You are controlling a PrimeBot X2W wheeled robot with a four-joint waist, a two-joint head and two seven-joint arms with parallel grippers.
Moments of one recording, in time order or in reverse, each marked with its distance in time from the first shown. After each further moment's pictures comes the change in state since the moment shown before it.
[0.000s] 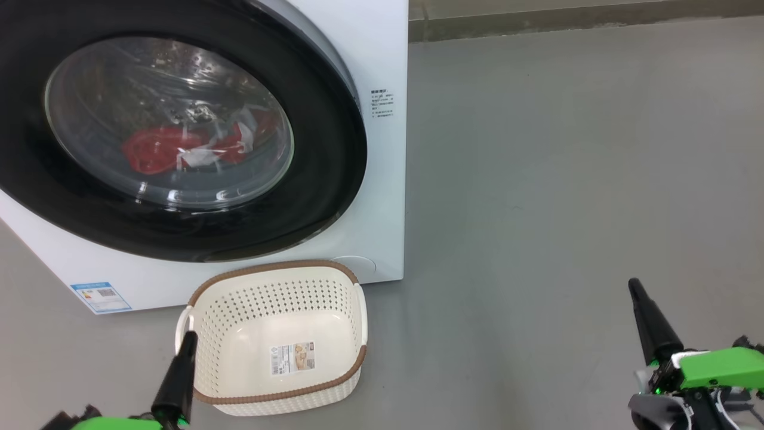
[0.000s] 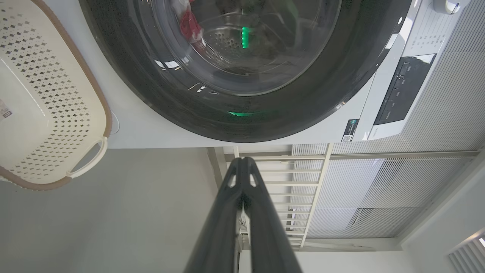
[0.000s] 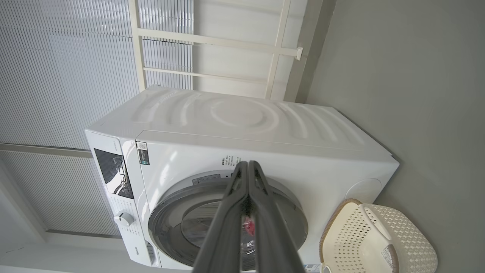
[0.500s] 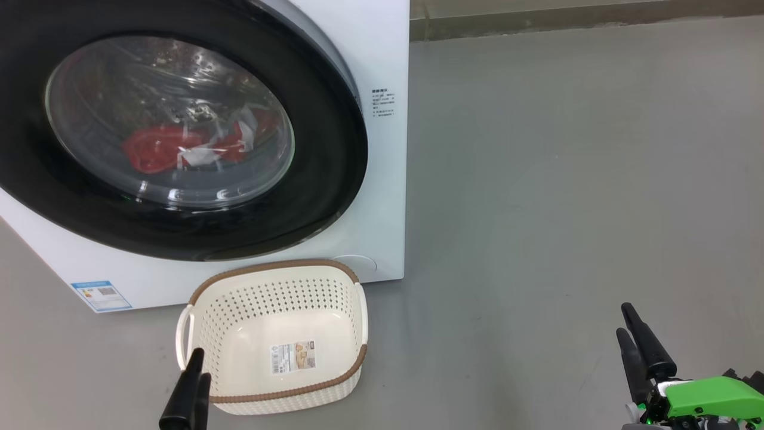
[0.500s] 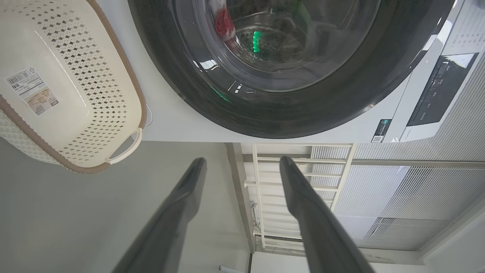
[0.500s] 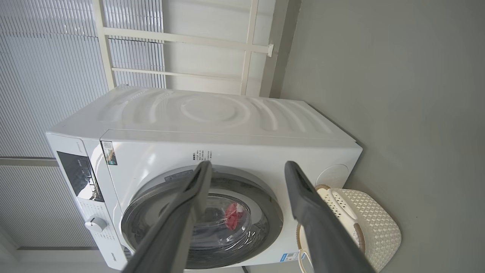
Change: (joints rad) left arm 0.045 -0.021 -0.015 0.046 0.035 0.001 -0.024; right arm 0.056 0.021 0.016 0.051 -0.021 0.000 -0.023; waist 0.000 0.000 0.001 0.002
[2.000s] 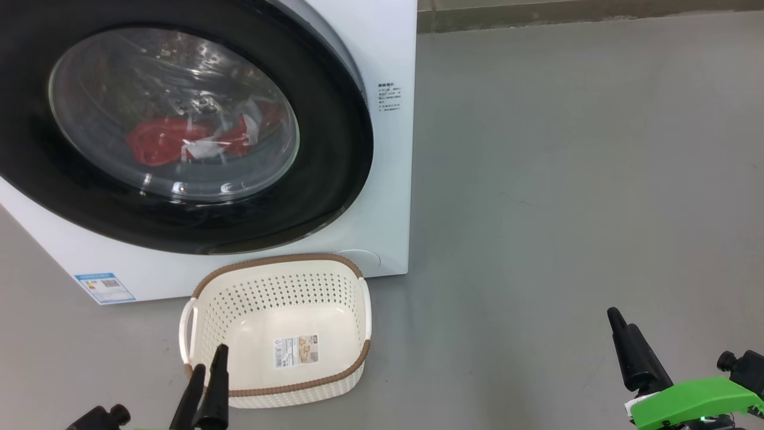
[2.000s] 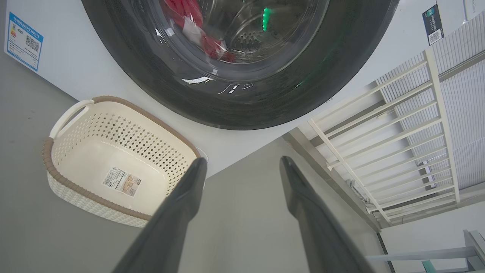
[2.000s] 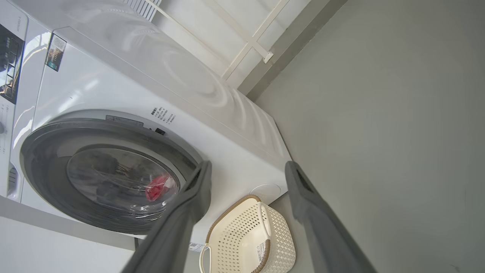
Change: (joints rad) left arm 0.024 0.002 -0.060 -0.085 0.627 0.058 -0.121; right arm 0.027 -0.057 0.078 -0.042 -0.495 0.000 -0.123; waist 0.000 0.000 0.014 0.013
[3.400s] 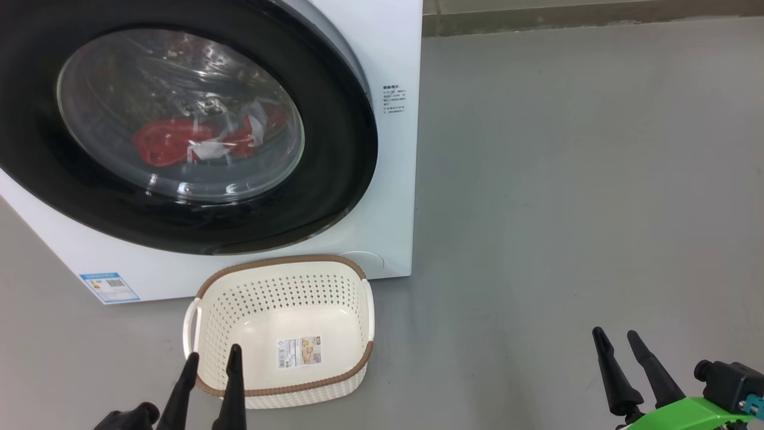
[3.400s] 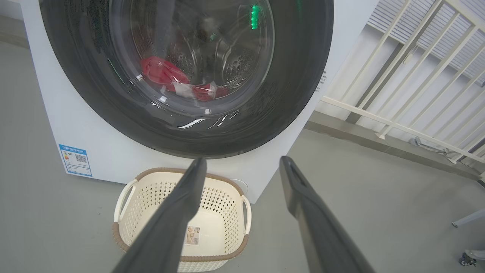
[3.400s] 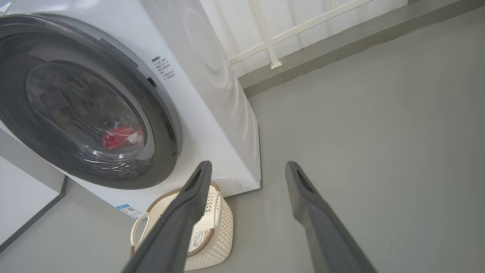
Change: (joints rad) left arm 0.040 0.010 -0.044 -0.083 0.500 0.043 -0.126; right arm 0.044 -0.049 0.070 -0.009 -0.410 0.000 -0.123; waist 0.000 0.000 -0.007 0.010
